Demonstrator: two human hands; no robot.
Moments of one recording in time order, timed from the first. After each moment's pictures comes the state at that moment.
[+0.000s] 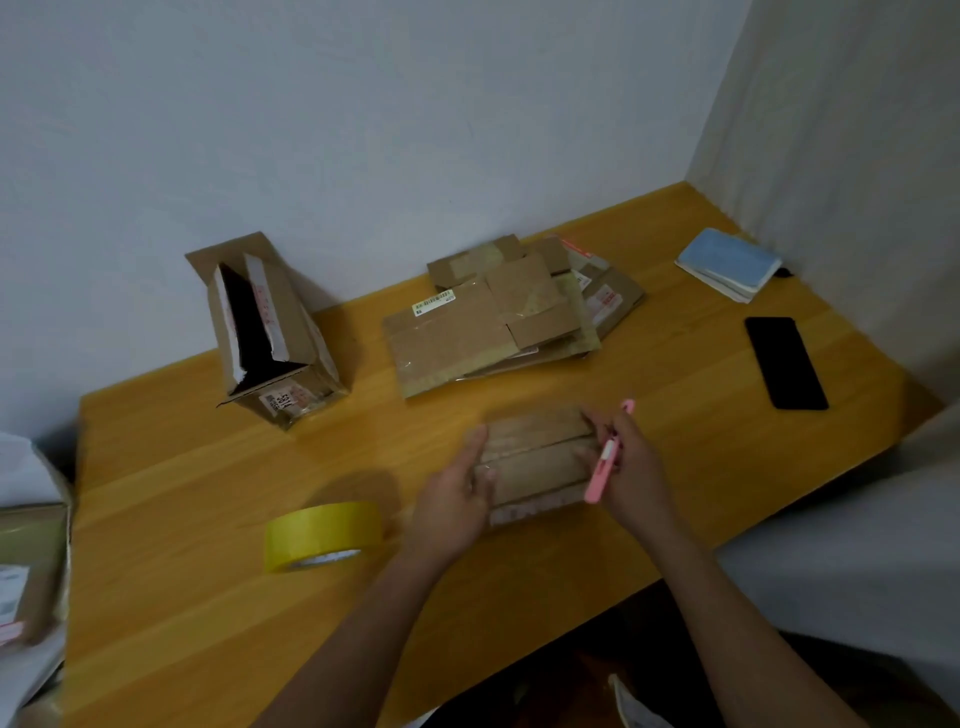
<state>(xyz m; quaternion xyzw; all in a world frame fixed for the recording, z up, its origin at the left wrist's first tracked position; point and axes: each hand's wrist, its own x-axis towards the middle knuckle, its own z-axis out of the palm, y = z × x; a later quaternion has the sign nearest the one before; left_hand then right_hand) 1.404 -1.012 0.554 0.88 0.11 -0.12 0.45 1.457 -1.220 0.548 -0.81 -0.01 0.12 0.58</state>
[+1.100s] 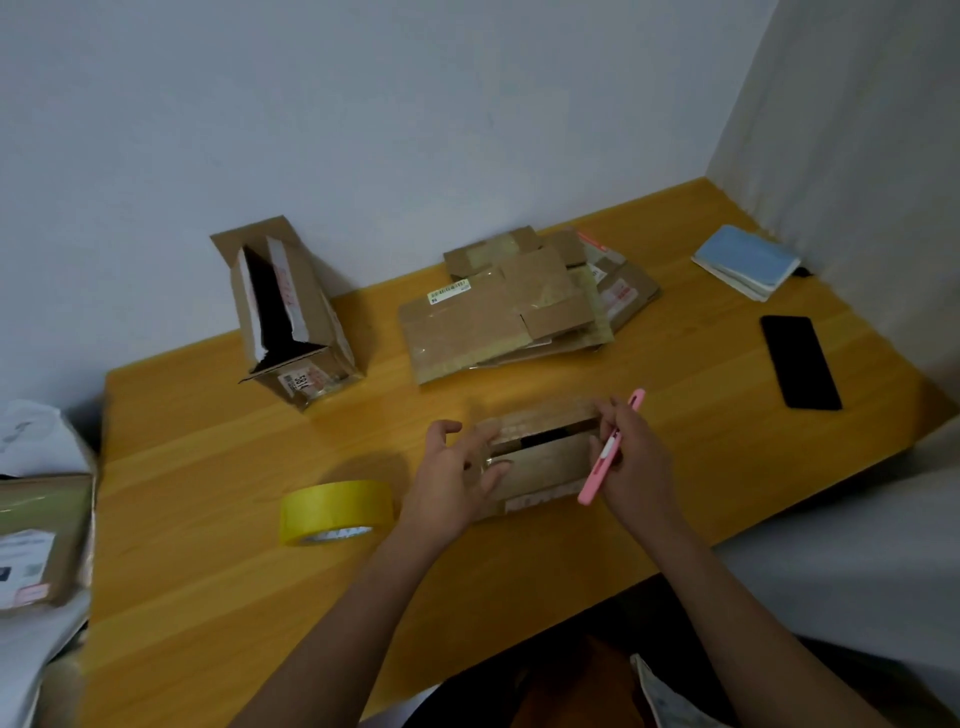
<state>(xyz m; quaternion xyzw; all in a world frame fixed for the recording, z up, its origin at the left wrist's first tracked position) 1.396 -0.998 0.559 0.92 0.08 -0.07 0.38 1.449 -1.216 0.541 -0.90 -0.08 0.01 0.42</state>
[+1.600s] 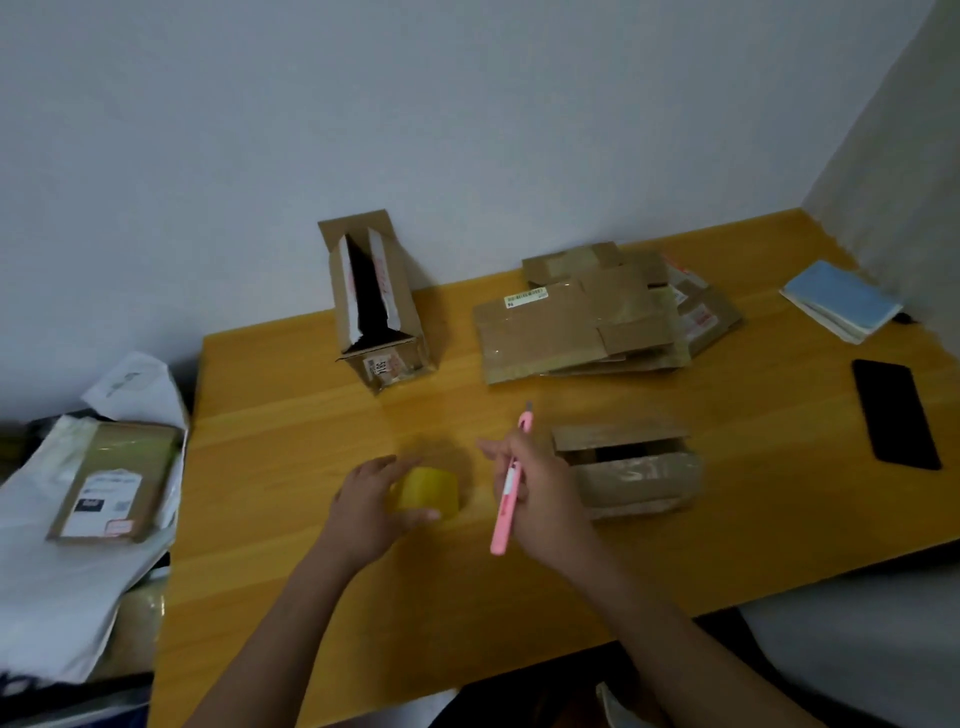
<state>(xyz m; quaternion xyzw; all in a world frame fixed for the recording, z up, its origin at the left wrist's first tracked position) 1.325 -0.859 0.547 0.93 0.18 -0.11 0.30 1.399 -1.072 0.584 -0.82 -0.25 0.16 0.49</state>
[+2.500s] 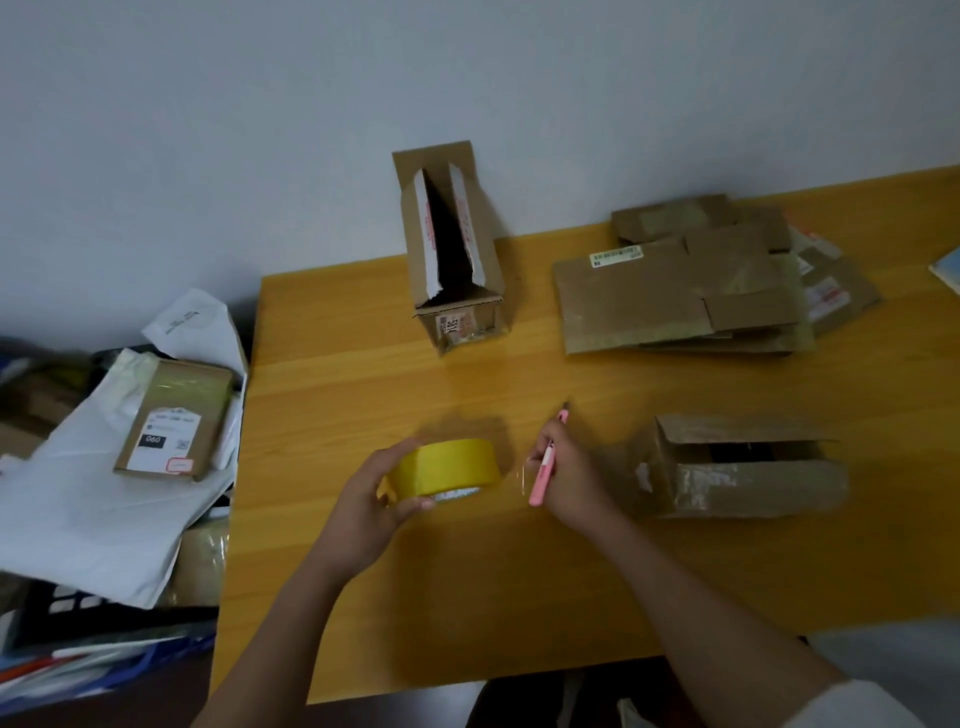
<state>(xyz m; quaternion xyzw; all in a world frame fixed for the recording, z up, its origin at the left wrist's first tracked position) 1.271 -0.802 0.523 0.82 0.22 -0.03 0.52 1.417 -1.006 0.482 -0.81 -0.08 0.32 0.49</state>
